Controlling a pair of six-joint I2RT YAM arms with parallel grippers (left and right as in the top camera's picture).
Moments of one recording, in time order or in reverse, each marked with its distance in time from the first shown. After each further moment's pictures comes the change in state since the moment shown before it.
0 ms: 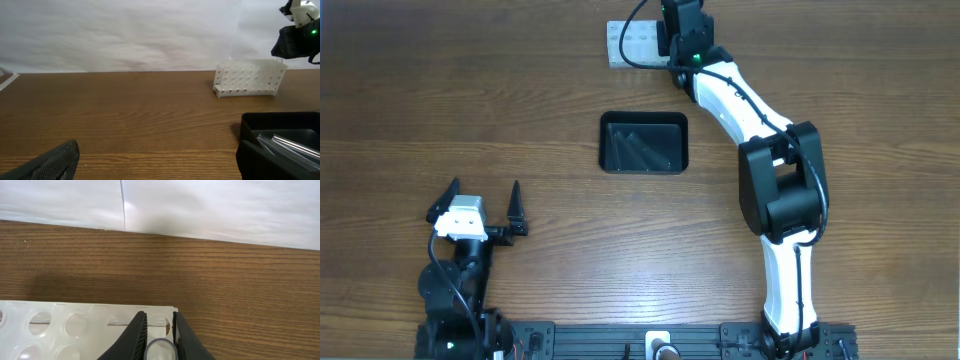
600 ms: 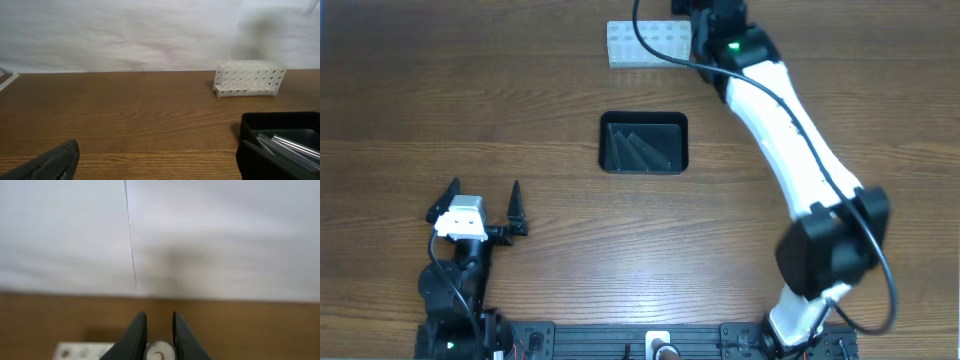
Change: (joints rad) left arm 0.000 0.000 0.000 0.000 0.000 0.000; right arm 0.006 -0.378 0.010 -0.108 -0.009 0.009
